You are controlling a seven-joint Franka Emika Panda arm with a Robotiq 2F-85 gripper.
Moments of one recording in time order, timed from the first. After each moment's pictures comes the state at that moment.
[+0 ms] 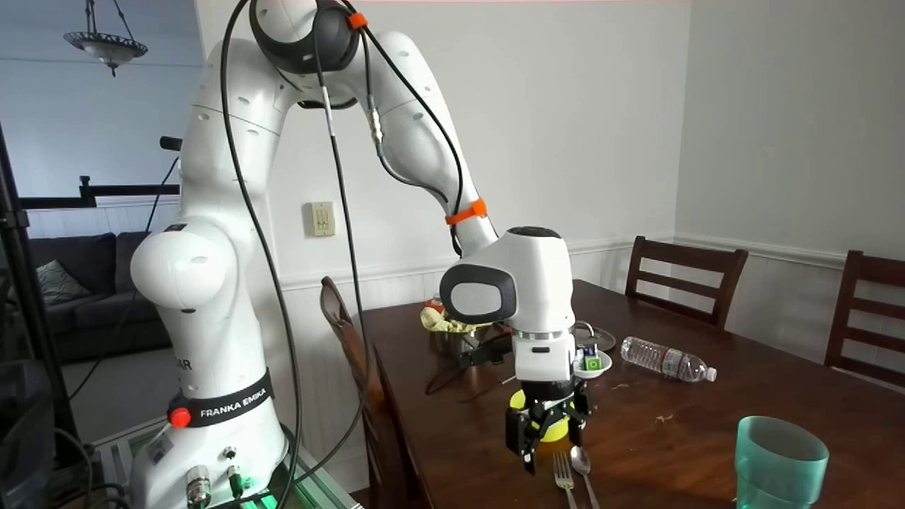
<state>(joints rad) -0.46 0.35 -0.35 -2.46 0.34 2.88 0.73</state>
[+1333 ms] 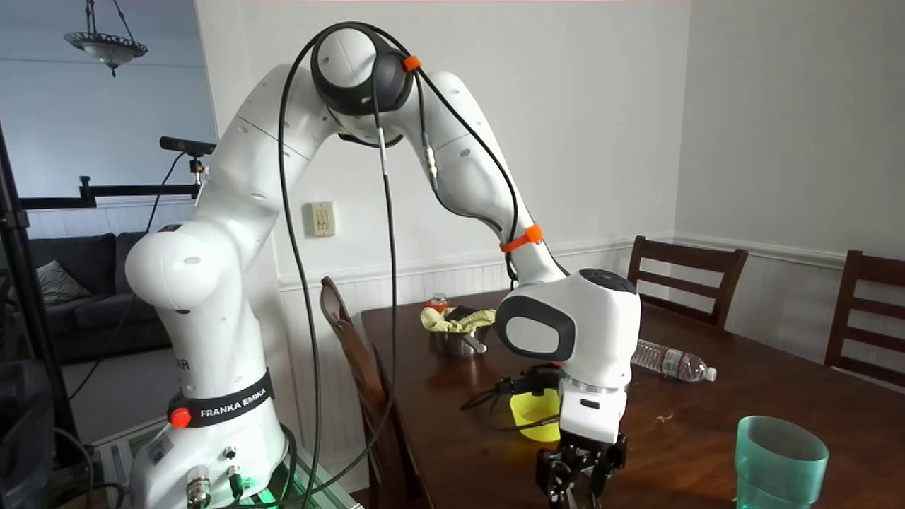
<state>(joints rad) -0.52 0.61 -0.36 -2.16 0.51 2.62 0.70</state>
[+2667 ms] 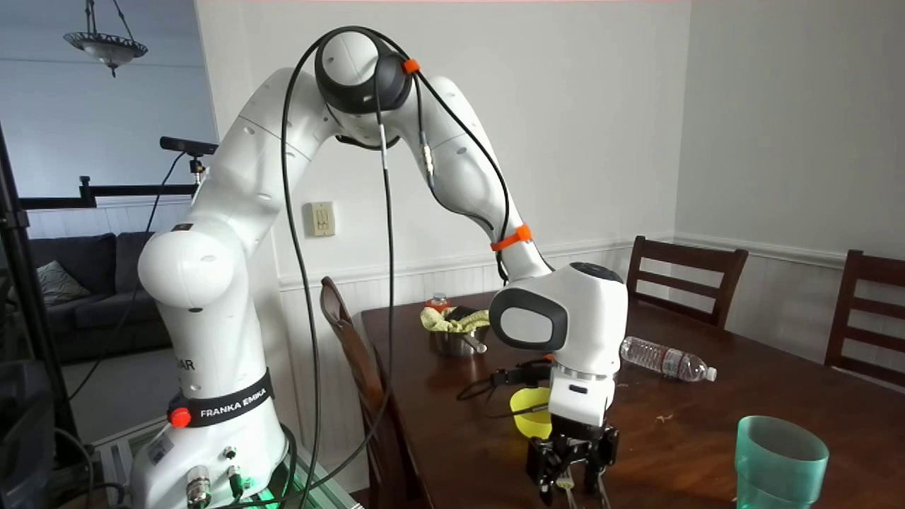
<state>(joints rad) -0.39 0.61 -0.45 -2.19 0.49 2.62 0.80</state>
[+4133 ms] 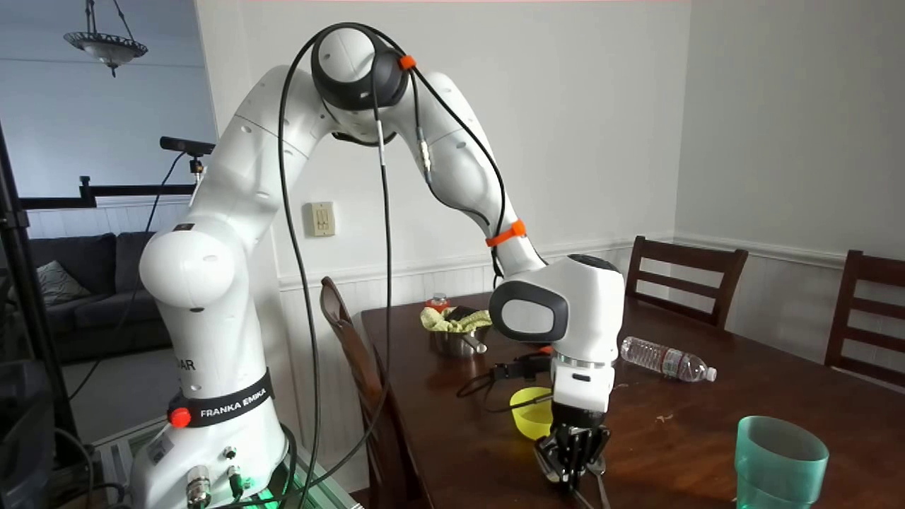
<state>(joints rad) -0.37 0.59 -0.44 -2.20 0.43 2.62 0.78</state>
